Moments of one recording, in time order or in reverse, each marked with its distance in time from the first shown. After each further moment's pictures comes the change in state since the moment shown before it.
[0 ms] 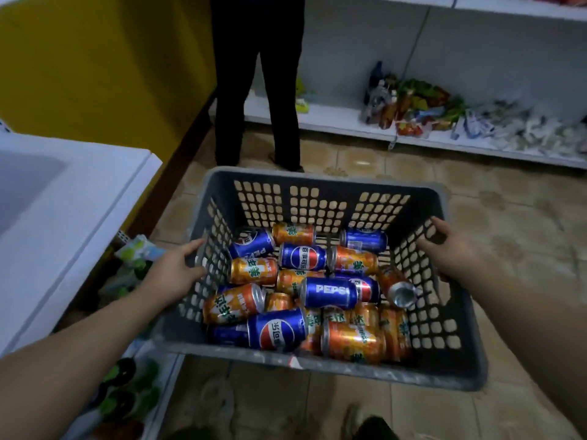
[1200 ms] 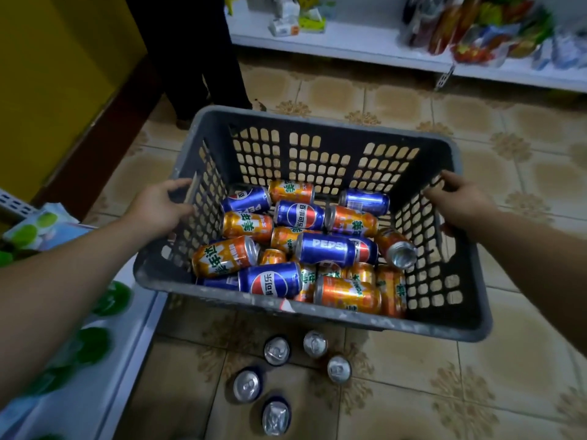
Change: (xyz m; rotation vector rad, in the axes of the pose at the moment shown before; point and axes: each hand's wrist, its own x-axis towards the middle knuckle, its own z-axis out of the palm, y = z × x) left_hand 0.313 -0.137 0.190 -0.212 0.053 -0.086; right_hand 0.273 0.027 0.269 0.141 0.044 0.031
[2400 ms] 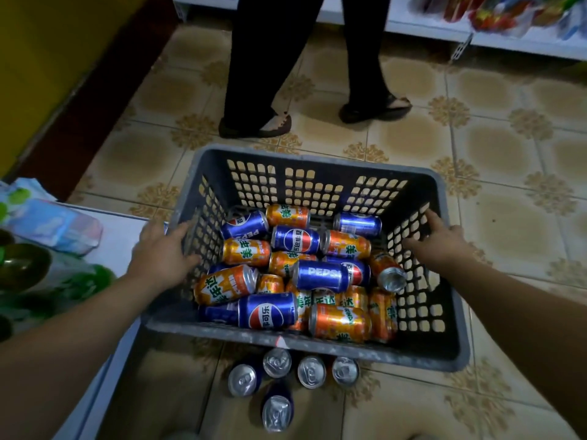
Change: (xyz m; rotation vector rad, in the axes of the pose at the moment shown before) left_hand -0.030 -0.090 0.065 0.636 -0.036 0.146; right_hand -0.010 0.084 0.091 -0.409 -0.103 -0.008
